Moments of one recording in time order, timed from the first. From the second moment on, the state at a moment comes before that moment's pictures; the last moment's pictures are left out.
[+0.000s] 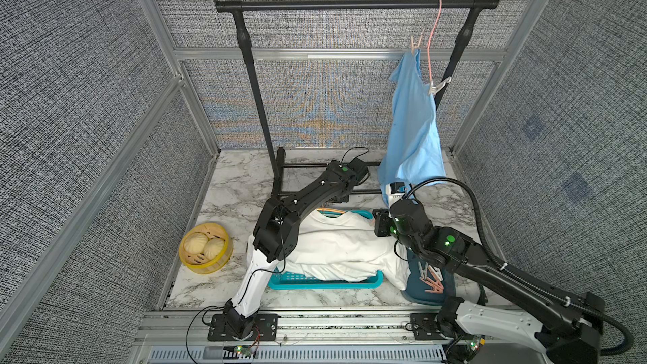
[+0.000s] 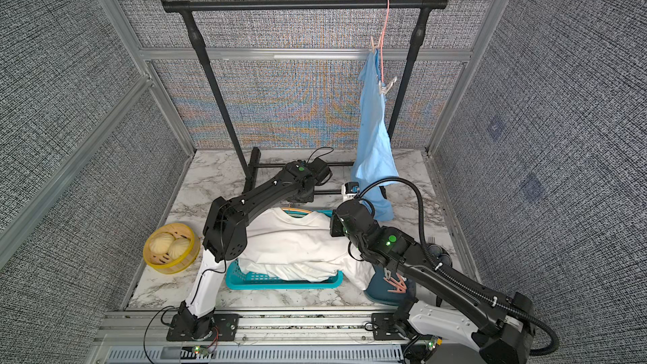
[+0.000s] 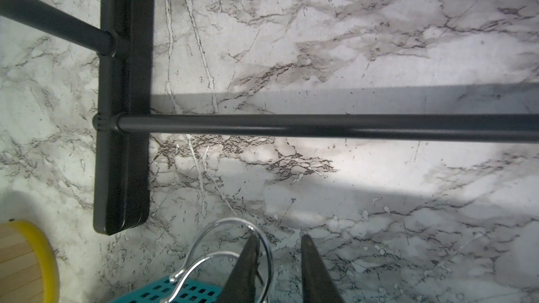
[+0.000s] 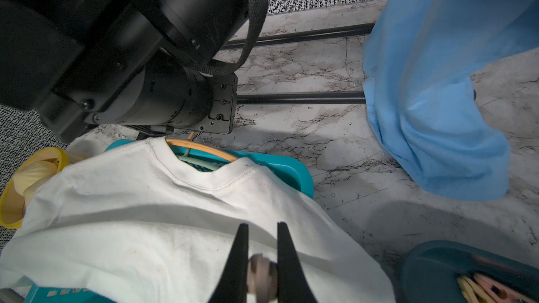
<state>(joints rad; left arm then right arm) -0.78 2.26 2.06 -1.18 -0.47 -0.71 0.85 1.05 0.93 -0.49 0.38 0.59</state>
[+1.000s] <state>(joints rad) -0.77 2.25 2.04 -1.15 -0.38 -0.81 0.86 1.02 0.92 -0.50 0.40 0.59</state>
